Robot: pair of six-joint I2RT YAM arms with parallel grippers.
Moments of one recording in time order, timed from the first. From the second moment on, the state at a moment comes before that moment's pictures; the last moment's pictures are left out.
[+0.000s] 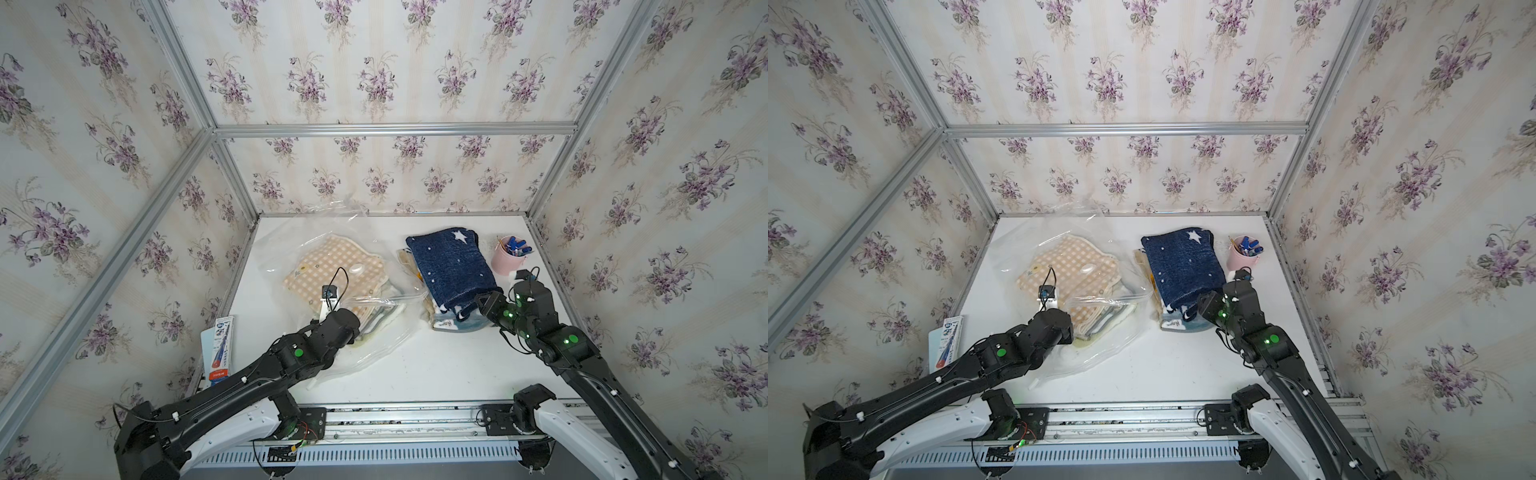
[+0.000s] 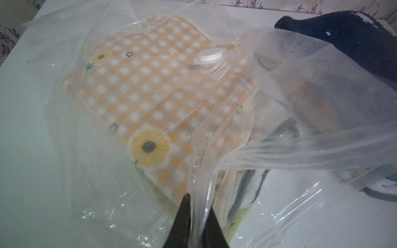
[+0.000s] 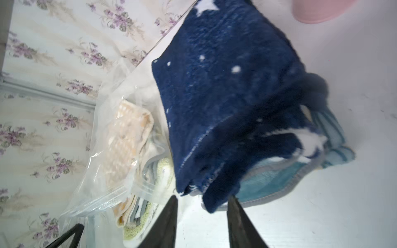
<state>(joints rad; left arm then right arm) -0.85 0.90 0.62 -0.57 -0.60 -0.68 0.46 0.83 0.76 -0.63 0.00 0.80</state>
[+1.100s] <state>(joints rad) -0.85 0.85 0.58 -0.57 -0.59 -0.68 0.68 1.51 1.03 -0.76 0.47 0.50</state>
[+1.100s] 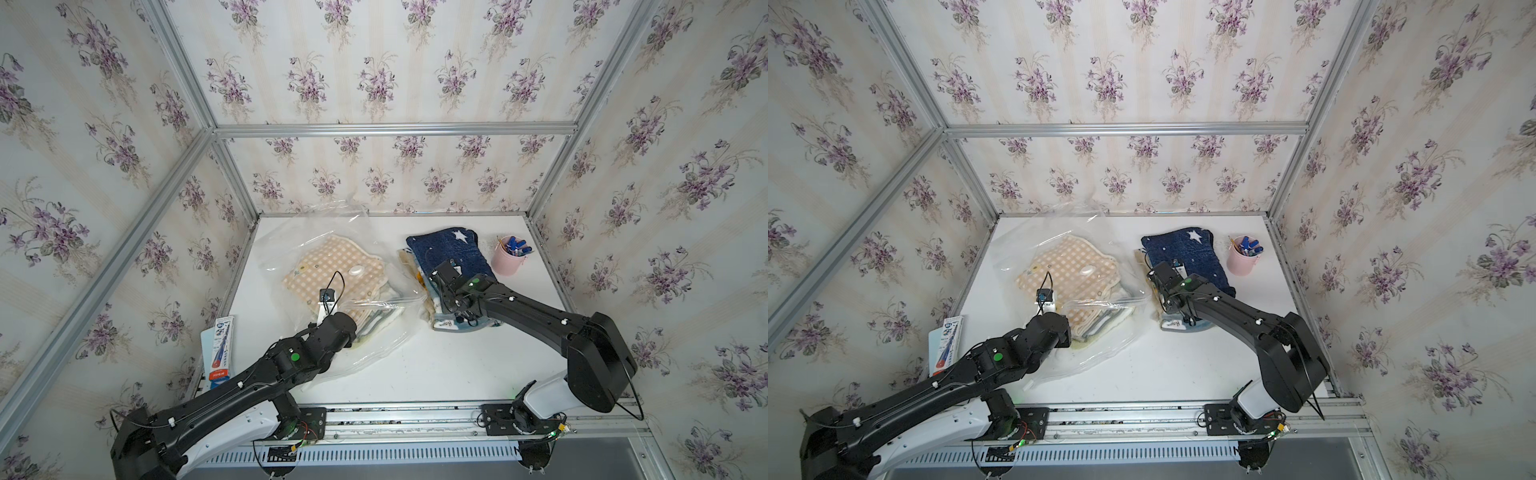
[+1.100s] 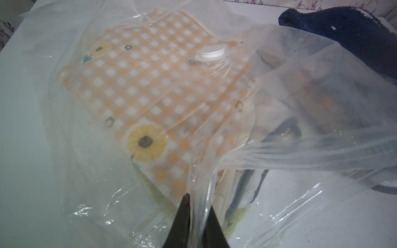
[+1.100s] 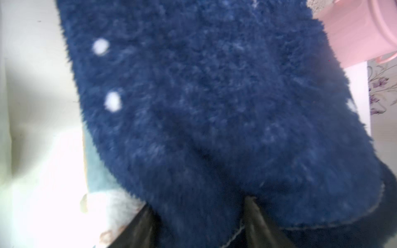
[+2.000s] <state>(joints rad) -0.85 0.88 0.62 -0.58 -0.58 -0.66 0.59 1.35 1.04 -0.66 0.13 0.41</state>
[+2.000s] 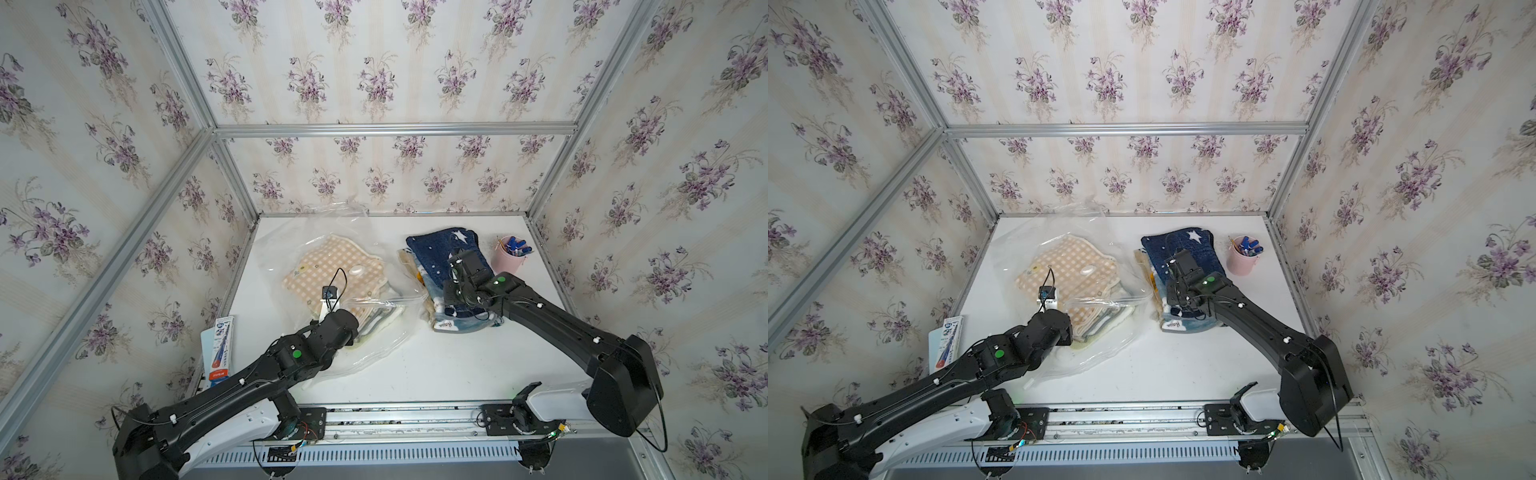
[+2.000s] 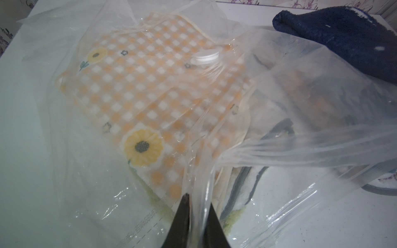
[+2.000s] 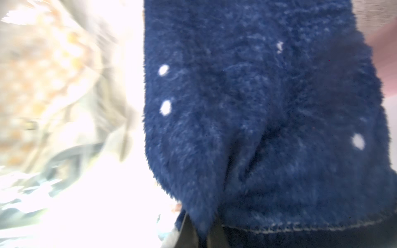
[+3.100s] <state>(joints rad) -0.85 0.90 0.63 -0.56 -0.54 -0.64 0.07 1.10 0.76 -0.53 -0.15 0.60</state>
